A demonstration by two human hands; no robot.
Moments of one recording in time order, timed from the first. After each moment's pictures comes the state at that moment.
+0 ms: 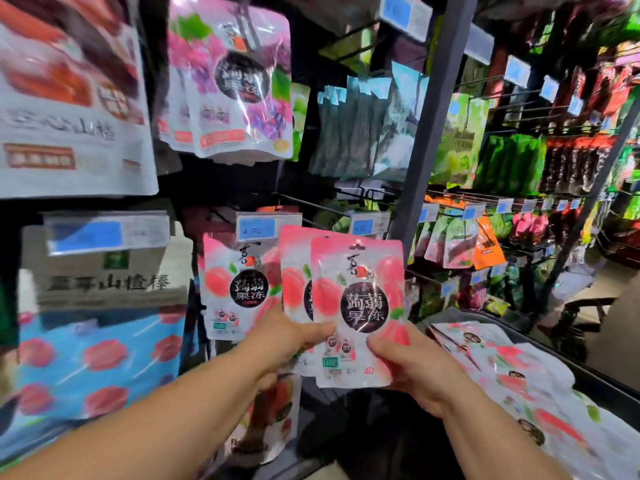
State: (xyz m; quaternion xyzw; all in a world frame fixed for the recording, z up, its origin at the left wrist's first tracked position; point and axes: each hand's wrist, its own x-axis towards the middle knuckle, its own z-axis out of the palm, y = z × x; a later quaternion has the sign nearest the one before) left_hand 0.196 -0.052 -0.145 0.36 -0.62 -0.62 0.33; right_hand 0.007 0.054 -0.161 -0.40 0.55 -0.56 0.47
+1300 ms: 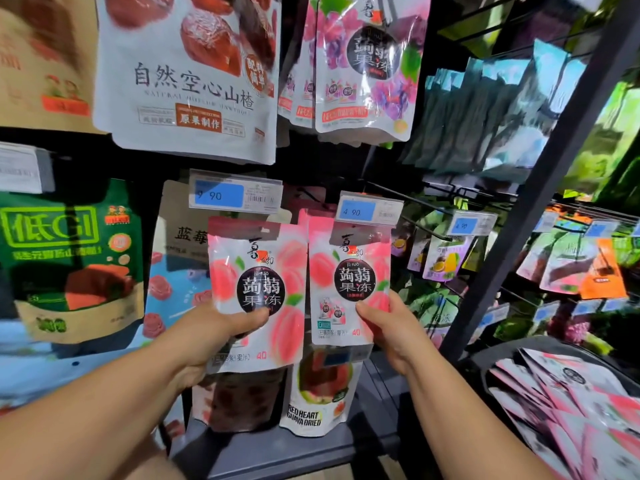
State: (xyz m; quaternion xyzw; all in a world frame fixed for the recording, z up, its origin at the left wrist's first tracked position) left_hand 0.365 -0.058 -0.168 0.48 -0.47 -0.59 0.45; right_hand 0.093 -0.066 -0.185 -0.42 0.52 -0.56 0.48
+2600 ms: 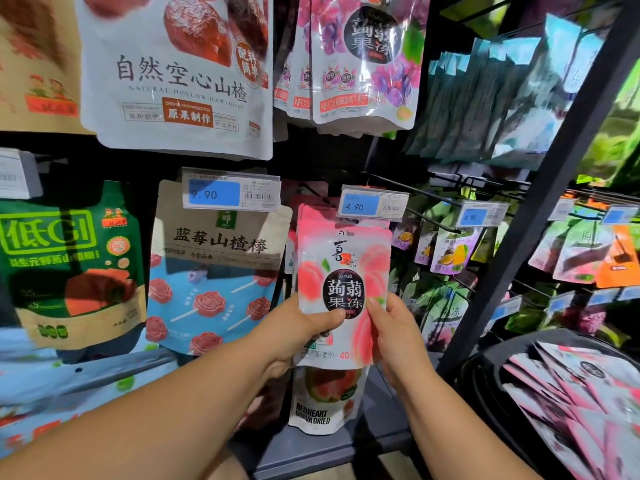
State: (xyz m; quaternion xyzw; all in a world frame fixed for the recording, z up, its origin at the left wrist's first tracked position) left_hand 0.282 -0.072 -0.174 0.38 -0.54 -0.64 0.40; right_hand 0.112 -0.060 -0.206 -0.50 0.54 -0.57 0.37
